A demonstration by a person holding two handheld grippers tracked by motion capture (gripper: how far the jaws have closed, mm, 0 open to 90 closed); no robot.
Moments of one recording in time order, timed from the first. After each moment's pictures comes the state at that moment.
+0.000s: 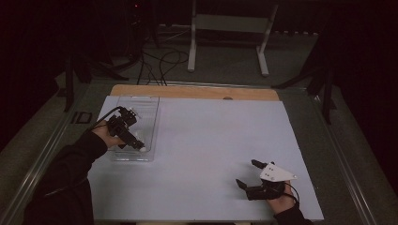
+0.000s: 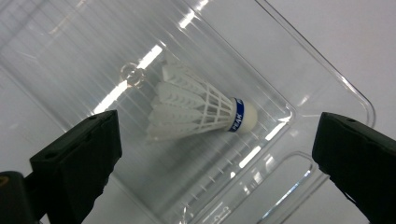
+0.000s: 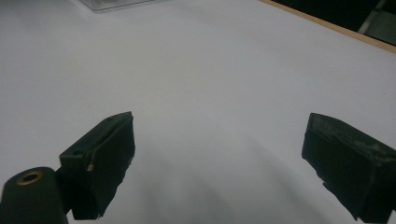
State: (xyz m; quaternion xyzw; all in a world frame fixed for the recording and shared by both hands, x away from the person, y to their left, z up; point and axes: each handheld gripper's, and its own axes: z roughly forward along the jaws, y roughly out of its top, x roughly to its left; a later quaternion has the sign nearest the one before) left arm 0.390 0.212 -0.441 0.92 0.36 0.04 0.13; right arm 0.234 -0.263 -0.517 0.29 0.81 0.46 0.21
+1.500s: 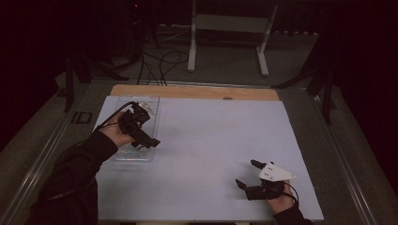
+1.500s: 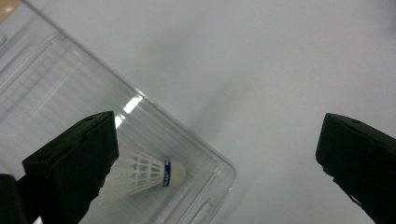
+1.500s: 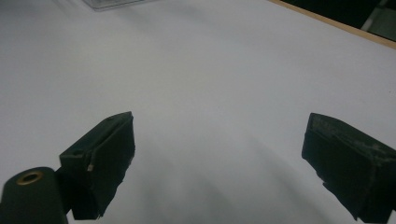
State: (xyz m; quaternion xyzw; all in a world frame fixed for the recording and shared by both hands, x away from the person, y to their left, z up) left arm 0.368 0.164 -0.396 0.92 0.31 0.05 0.22; right arm 0.236 -0.262 -0.518 0.29 0.81 0.46 0.20
